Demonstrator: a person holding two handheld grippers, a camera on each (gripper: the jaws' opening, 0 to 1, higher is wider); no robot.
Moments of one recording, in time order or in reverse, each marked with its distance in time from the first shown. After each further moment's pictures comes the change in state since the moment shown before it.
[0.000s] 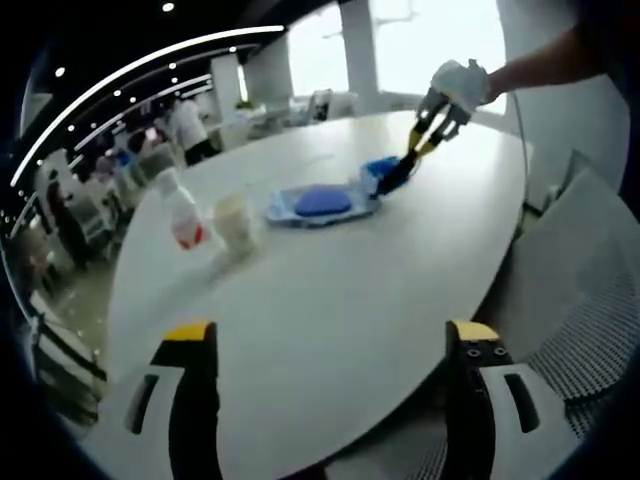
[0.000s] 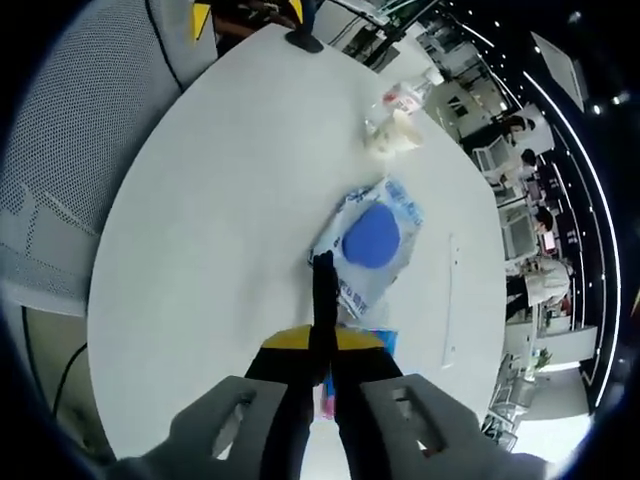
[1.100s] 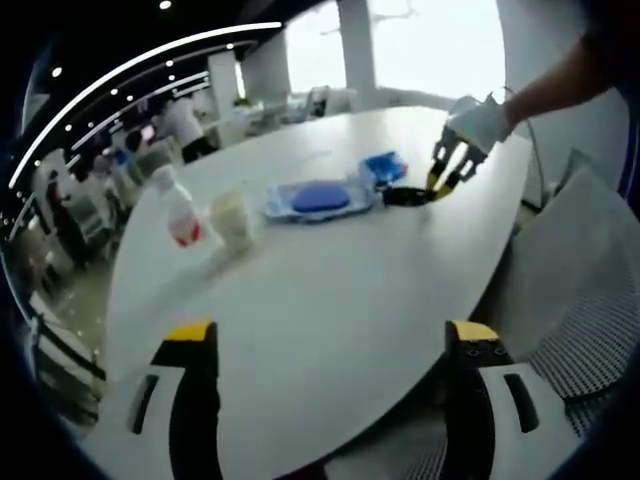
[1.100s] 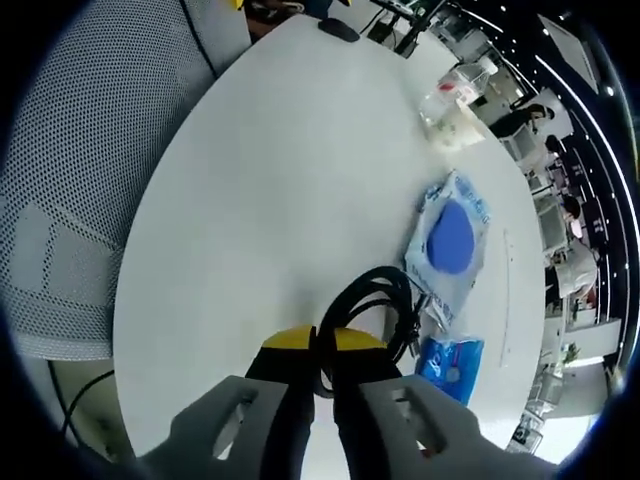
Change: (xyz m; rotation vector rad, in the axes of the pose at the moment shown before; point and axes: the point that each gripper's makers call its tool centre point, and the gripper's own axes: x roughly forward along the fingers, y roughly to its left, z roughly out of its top) left arm 0.001 -0.001 -0.002 0.007 0.018 -0.006; right arm 0.042 0.079 0.011 0.040 0.004 0.127
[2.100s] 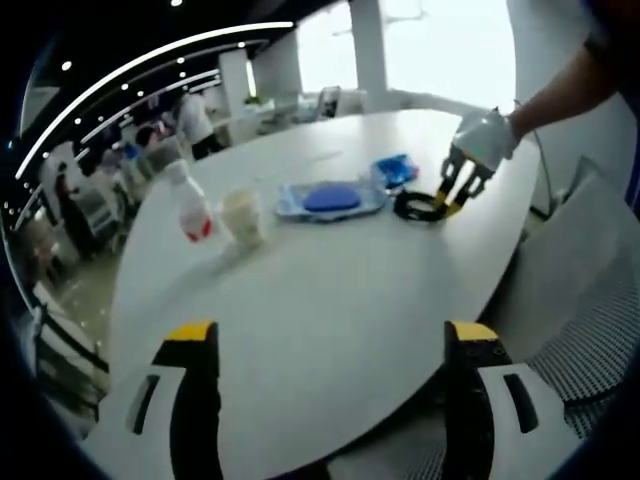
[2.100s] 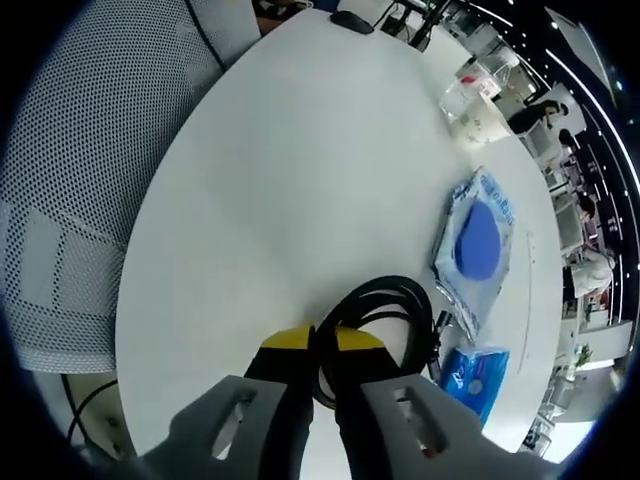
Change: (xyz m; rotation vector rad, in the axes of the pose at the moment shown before) left arm -0.002 0.009 -0.002 -0.031 -0.004 0.037; right arm 0.017 0.009 0.004 0.014 -0.002 0.066
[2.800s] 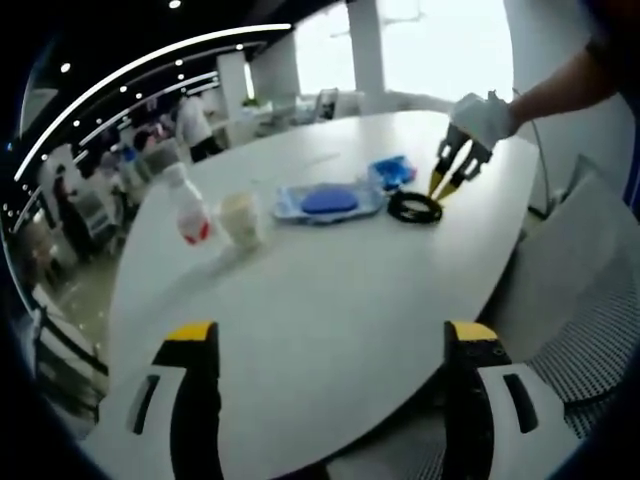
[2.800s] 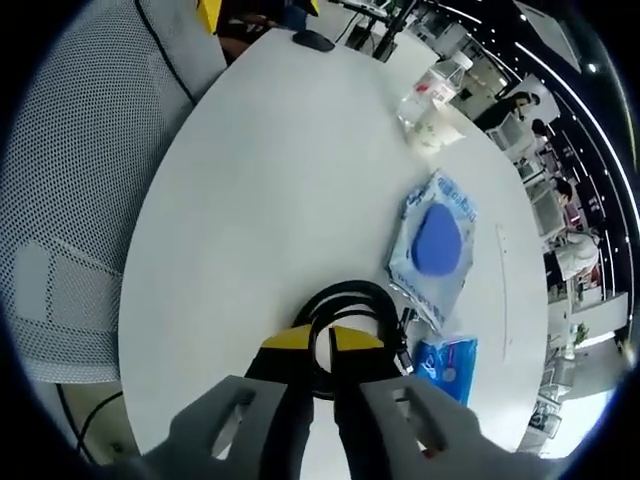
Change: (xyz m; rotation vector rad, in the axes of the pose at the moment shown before) left arm 0.001 -0.002 0.002 0.009 -0.006 -0.008; right arm -0.030 -0.028 0.006 0.083 -0.050 -0.097
